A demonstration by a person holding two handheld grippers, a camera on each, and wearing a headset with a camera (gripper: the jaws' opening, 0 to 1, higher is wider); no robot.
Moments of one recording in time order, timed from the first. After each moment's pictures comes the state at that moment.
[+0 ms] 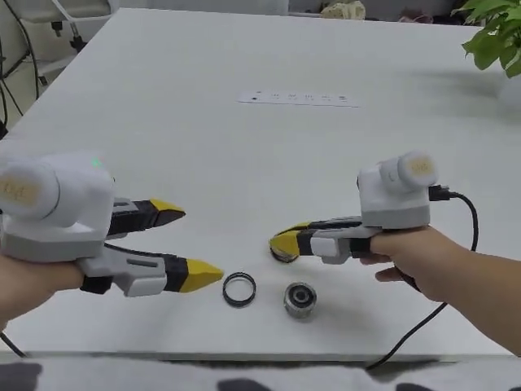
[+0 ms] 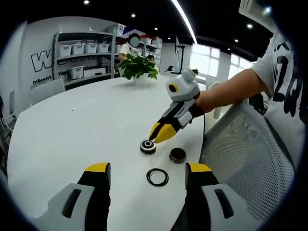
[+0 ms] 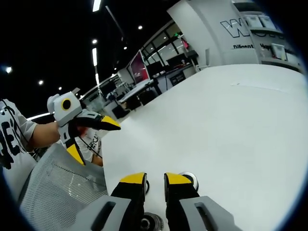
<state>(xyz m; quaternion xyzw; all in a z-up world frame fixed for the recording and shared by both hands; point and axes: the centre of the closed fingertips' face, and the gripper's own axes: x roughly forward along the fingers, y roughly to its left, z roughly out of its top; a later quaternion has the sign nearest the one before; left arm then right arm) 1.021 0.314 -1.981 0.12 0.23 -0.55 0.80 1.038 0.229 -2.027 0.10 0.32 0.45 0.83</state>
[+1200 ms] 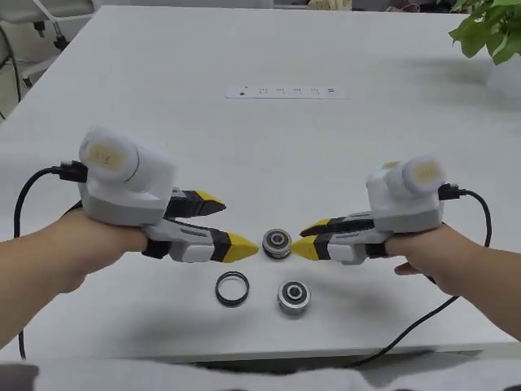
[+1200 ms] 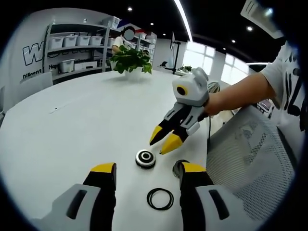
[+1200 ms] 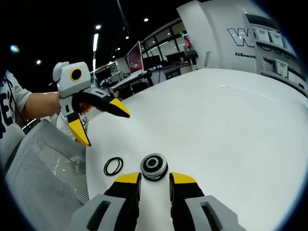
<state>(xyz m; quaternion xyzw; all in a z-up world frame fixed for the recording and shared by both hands) 1.042 0.253 -2.007 0.11 0.26 -0.58 0.76 1.040 0.192 -2.060 0.01 0.32 0.43 0.84</state>
